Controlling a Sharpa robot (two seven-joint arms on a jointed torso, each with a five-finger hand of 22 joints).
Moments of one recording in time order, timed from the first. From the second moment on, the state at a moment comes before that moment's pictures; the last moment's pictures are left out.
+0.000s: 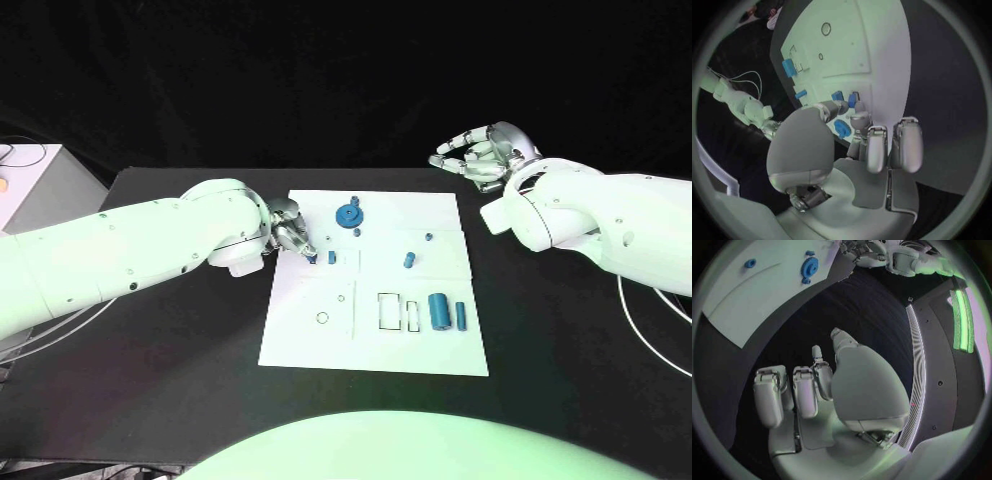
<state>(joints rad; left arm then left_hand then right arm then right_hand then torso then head) 1.25 -0.70 -0.10 1.41 -1.05 0.05 -0.53 1.20 -0.27 0.67 0.22 0.46 0.93 0.06 0.61 0.85 1.29 -0.02 1.12 0.89 1.47 -0.07 1.57 1.31 0.07 1.43 0.04 1.47 1.31 1.33 -0.81 -0.17 1.42 -0.57 -0.60 0.01 1.39 -0.17 0.14 0.29 0.28 0.85 0.16 0.31 0.28 1.41 0.08 1.40 1.31 1.47 -0.01 1.53 1.31 0.01 1.47 0.10 1.55 1.31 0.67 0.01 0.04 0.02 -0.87</state>
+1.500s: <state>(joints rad) 1.25 -0.69 -0.10 1.40 -1.08 0.08 -0.53 1.20 -0.27 0.67 0.22 0.46 0.94 0.06 0.61 0.85 1.29 -0.02 1.12 0.89 1.47 -0.07 1.57 1.31 0.07 1.44 0.04 1.48 1.31 1.33 -0.81 -0.17 1.42 -0.57 -0.60 0.01 1.39 -0.17 0.14 0.29 0.28 0.85 0.16 0.31 0.28 1.41 0.08 1.40 1.31 1.47 -0.01 1.53 1.31 0.01 1.47 0.10 1.55 1.31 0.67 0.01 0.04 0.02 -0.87</state>
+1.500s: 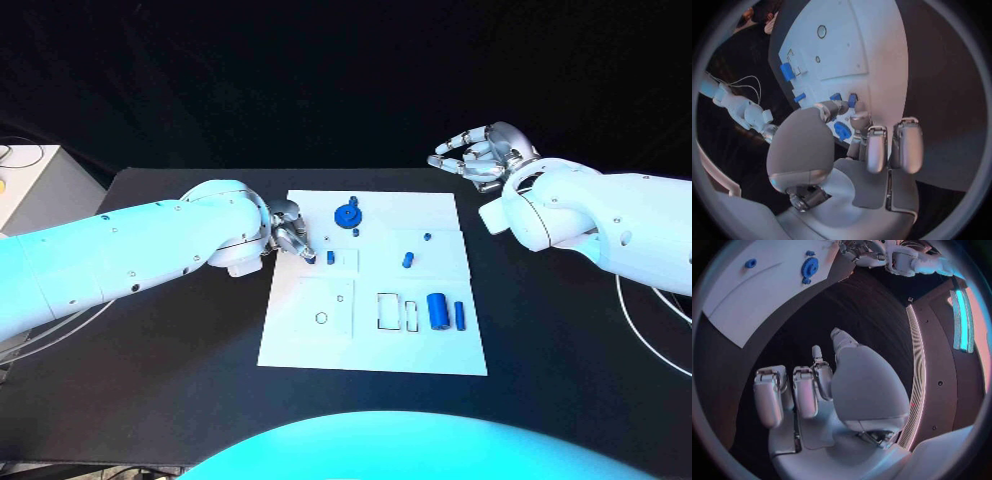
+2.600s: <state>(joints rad) 1.24 -0.65 -0.09 1.34 -1.08 0.12 -0.54 1.20 -0.27 0.68 0.22 0.47 0.94 0.06 0.61 0.85 1.29 -0.02 1.13 0.90 1.47 -0.07 1.57 1.31 0.07 1.44 0.04 1.48 1.31 1.33 -0.81 -0.17 1.43 -0.57 -0.60 0.01 1.39 -0.17 0.14 0.29 0.28 0.85 0.16 0.31 0.28 1.41 0.08 1.40 1.31 1.47 -0.01 1.53 1.31 0.01 1.47 0.10 1.55 1.31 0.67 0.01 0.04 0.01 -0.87</state>
